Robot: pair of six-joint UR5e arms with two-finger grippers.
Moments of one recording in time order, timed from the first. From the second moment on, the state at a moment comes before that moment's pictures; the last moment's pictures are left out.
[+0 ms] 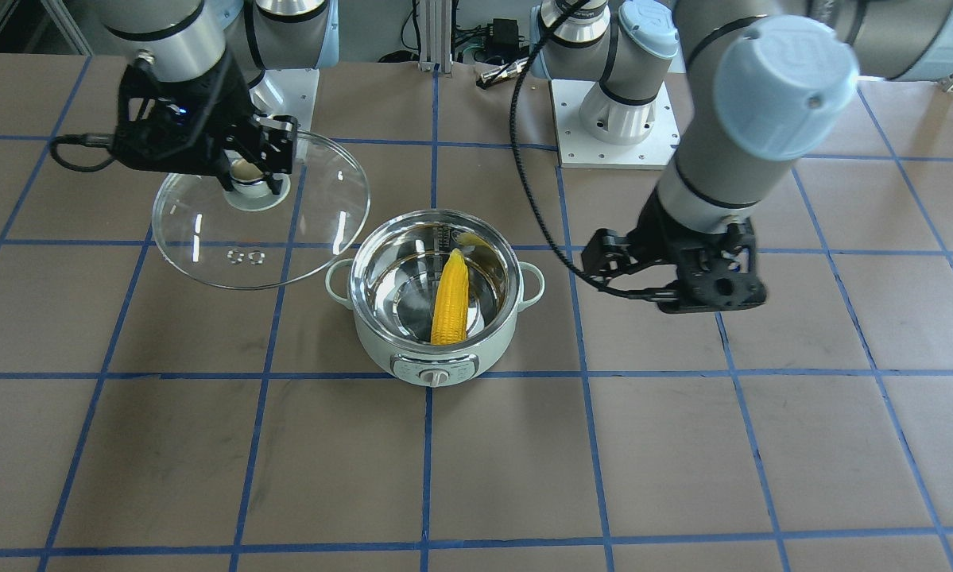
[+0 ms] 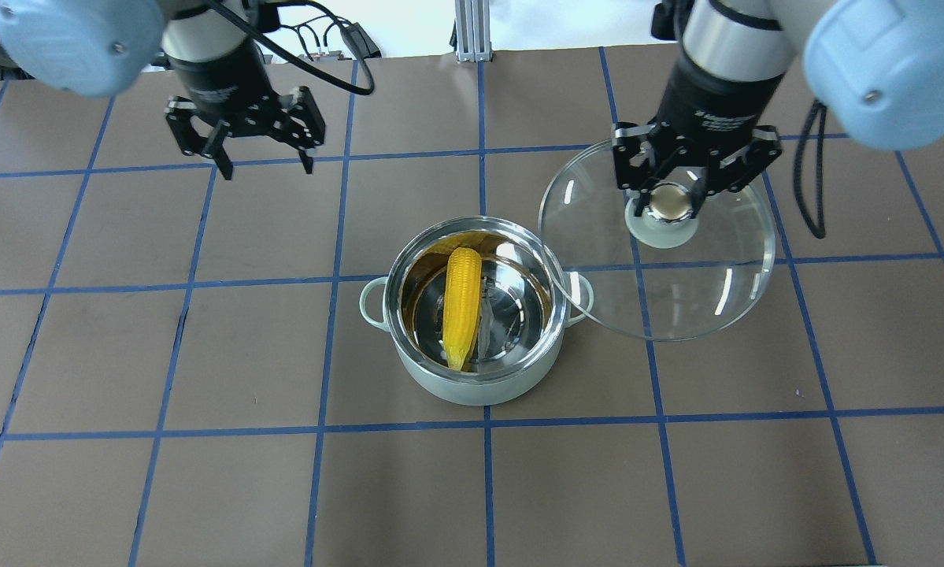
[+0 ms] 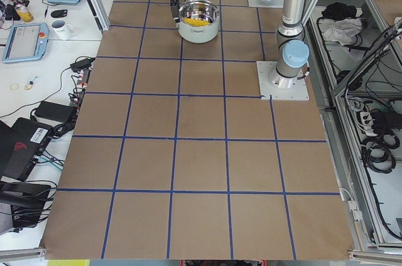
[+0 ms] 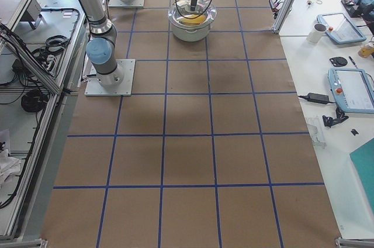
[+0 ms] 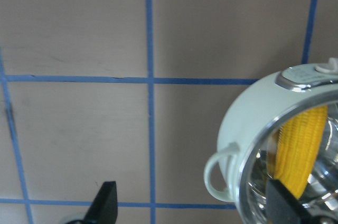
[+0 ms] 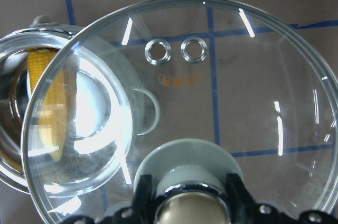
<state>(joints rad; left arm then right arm) -1.59 -1.80 -1.39 -1.63 1.60 -0.09 1.68 -1.55 1.52 -1.46 -1.54 0.19</state>
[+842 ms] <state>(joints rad) -1.48 -1.74 -1.35 -1.66 1.69 -0.06 1.99 -1.30 1.47 -1.69 -1.52 0.52</state>
